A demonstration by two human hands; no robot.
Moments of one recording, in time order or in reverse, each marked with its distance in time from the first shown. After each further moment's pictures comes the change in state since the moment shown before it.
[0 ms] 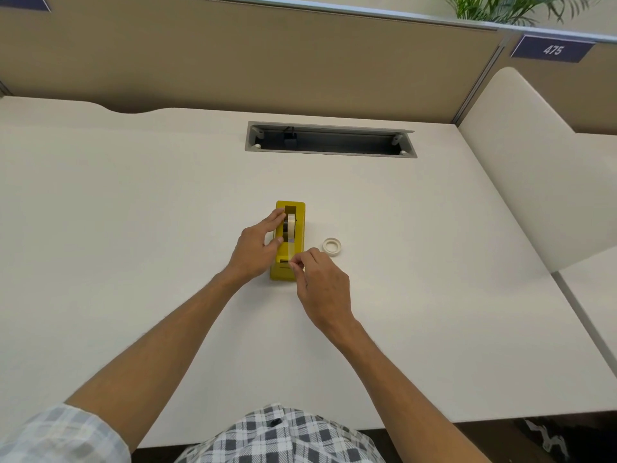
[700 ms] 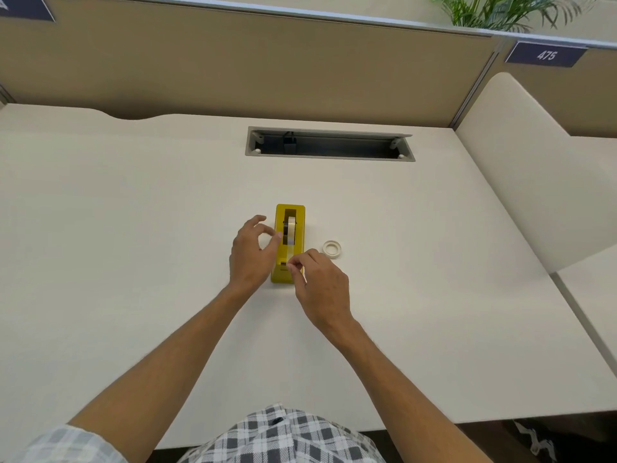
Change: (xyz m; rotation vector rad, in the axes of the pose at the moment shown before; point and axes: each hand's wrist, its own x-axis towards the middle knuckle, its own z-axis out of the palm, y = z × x) left_hand -0.014 0.012 0.006 -0.024 0.304 -0.151; right_hand 0.001 -0.005 -0.002 0.053 -0.008 0.024
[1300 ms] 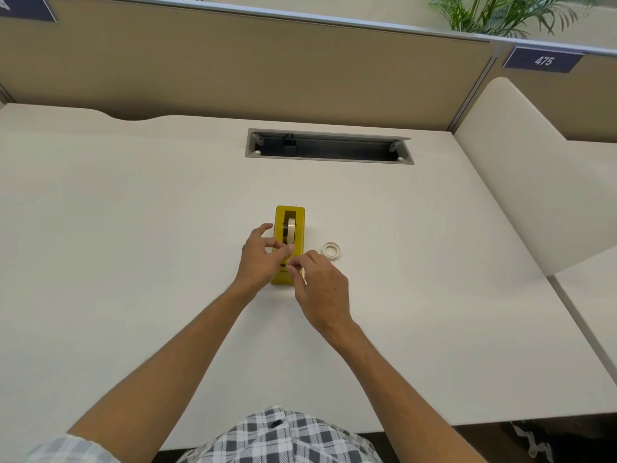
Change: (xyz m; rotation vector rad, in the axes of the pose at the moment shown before) left_hand -0.004 0.009 0.005 -0.230 -0.173 -0.250; right_hand -0.001 -0.001 -0.002 -0.013 -0.008 0.011
